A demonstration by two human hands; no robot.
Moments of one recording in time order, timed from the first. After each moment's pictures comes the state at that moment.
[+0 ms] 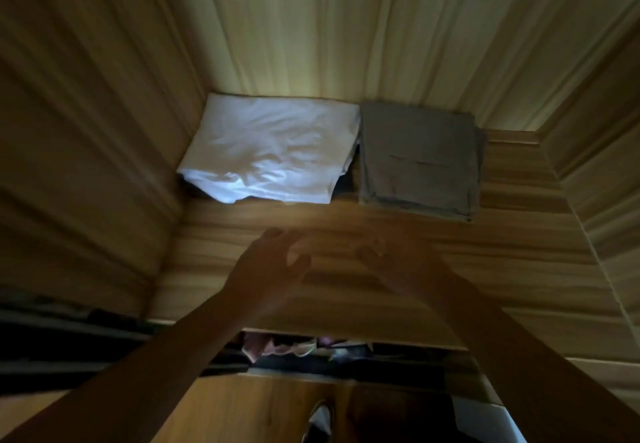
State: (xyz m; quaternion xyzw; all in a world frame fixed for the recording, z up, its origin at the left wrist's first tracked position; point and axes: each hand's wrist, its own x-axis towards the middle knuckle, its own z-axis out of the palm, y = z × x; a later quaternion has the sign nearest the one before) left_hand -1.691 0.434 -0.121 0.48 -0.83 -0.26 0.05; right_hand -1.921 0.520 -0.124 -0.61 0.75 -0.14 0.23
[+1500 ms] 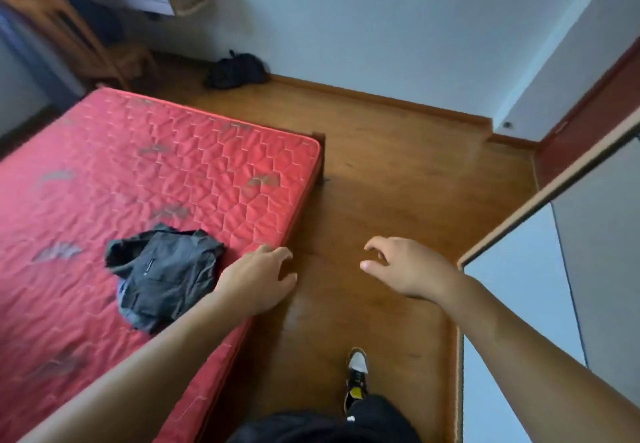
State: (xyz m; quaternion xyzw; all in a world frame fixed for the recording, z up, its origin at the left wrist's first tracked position) left_hand -0.978 0.997 -0.114 0.96 -0.15 -0.20 0.11; right_hand -1.012 0.728 -0.082 -0.96 0.01 0.23 0.15
